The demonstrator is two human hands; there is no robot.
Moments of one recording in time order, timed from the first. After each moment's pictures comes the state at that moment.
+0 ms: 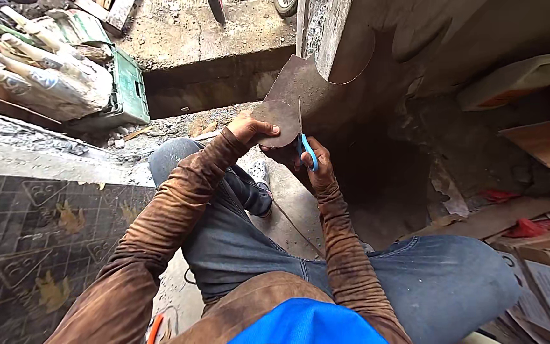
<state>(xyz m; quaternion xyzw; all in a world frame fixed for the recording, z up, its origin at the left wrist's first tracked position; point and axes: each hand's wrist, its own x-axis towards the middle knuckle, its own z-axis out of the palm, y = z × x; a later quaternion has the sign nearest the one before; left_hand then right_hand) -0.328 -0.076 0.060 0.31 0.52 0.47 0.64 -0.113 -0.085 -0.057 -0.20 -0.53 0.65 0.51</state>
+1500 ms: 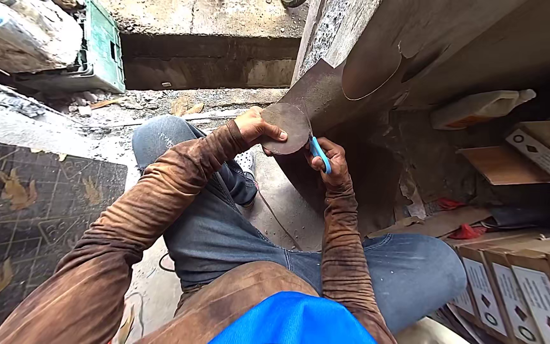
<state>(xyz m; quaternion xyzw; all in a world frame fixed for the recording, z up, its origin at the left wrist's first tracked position) -0.326 -0.094 0.052 0.36 0.46 0.42 0.69 -0.065 -0.077 -0.038 -0.21 -0.60 0.63 0.45</state>
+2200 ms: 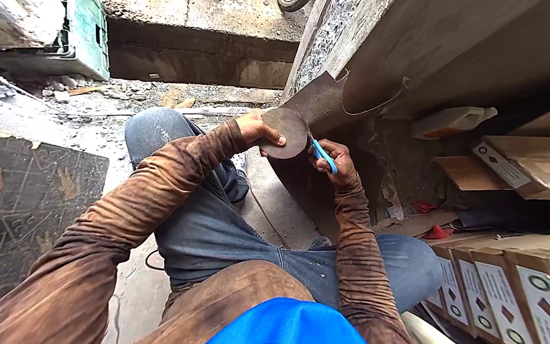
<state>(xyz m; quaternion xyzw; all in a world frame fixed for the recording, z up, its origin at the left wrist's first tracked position) -0.329 -0.103 0.049 0.37 0.45 0.39 0.71 -0.042 -0.069 -0.009 -0.21 -0.65 0.65 0.34</state>
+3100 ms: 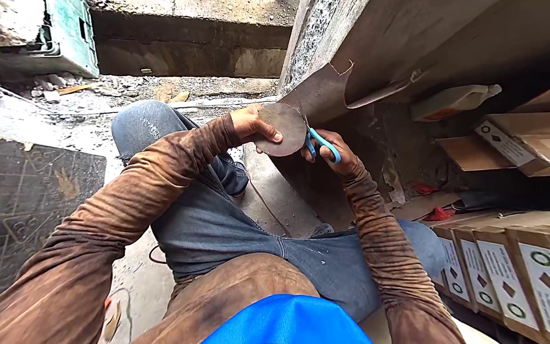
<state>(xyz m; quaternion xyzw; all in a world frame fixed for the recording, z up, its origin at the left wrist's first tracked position) -0.329 -0.108 0.042 0.41 0.39 0.34 0.75 -0.042 -0.065 0.004 -0.15 -0.70 0.65 0.25</state>
